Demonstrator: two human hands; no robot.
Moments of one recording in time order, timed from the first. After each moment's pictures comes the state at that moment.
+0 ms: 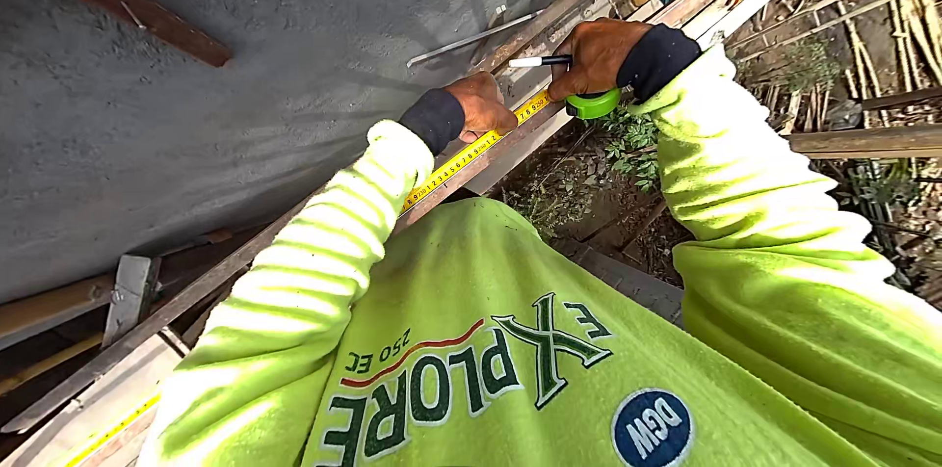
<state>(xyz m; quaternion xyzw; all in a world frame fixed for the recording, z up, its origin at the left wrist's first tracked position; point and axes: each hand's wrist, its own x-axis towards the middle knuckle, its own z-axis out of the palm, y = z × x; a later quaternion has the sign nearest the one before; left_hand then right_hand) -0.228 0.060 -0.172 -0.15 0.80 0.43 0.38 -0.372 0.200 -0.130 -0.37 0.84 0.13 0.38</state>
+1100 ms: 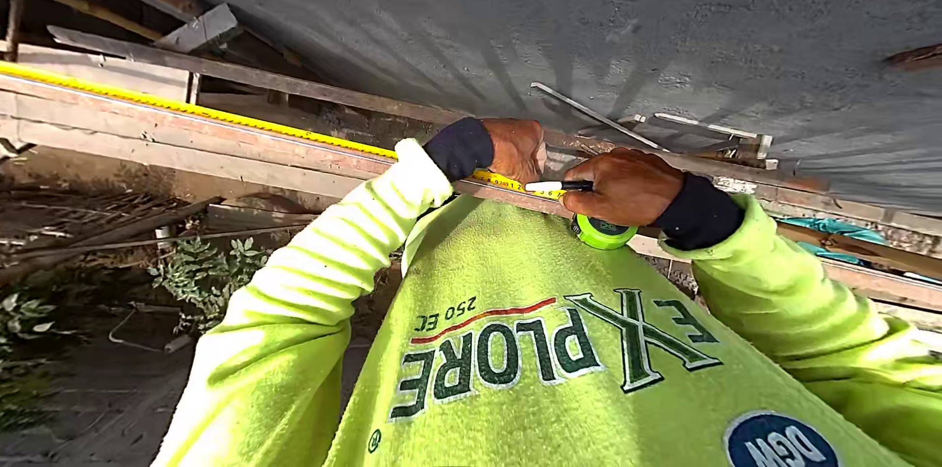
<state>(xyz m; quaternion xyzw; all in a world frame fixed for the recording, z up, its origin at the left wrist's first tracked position) -0.193 0.066 -0.156 -0.24 0.79 0.50 0.25 -0.380 0.162 -0.143 -0.71 0.56 0.18 0.39</state>
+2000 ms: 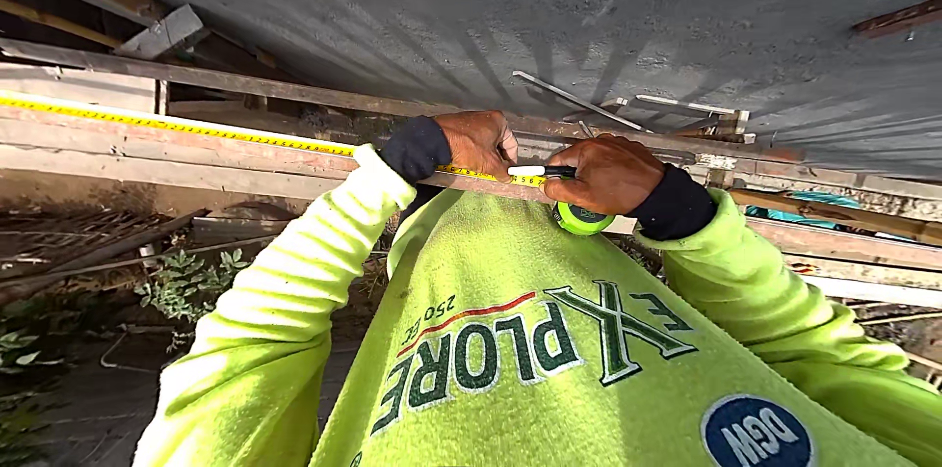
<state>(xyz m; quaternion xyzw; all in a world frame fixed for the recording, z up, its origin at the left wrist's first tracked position) -0.176 0.068 -0.172 -0.21 0.78 0.56 0.19 -0.385 0.170 -0.142 -0.69 0.58 0.14 0.40</state>
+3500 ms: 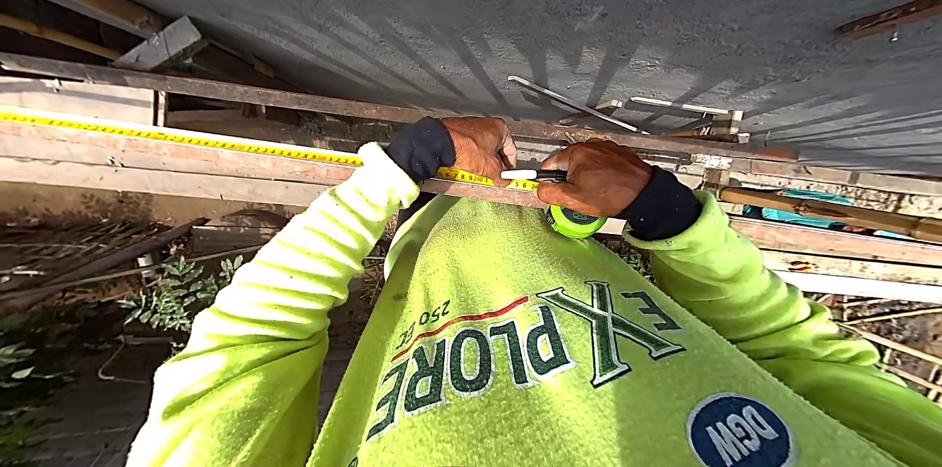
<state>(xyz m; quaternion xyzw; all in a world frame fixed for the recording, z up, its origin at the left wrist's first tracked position) -0.190 0.065 -0.171 -0.19 0.79 0.54 0.24 -0.383 0.167 -0.141 -0.68 0.59 0.16 0.40</state>
